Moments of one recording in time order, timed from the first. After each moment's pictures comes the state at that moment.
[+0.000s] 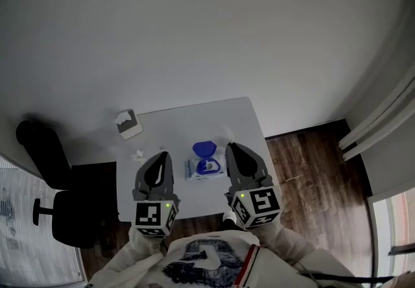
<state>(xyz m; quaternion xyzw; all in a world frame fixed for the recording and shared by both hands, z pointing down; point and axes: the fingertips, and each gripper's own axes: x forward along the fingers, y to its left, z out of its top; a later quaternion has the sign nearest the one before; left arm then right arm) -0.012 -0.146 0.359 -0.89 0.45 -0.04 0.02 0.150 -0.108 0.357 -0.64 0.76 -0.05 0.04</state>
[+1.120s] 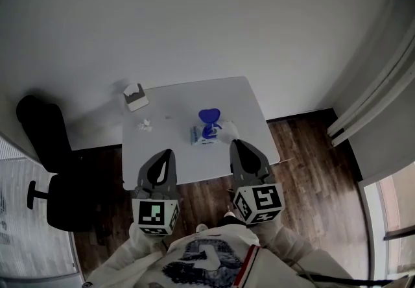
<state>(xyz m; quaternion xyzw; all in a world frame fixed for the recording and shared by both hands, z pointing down) -0.097 -0.010 0.357 -0.90 0.43 -0.02 0.02 0.066 0.029 0.350 -0.68 0.73 -0.04 0.02</state>
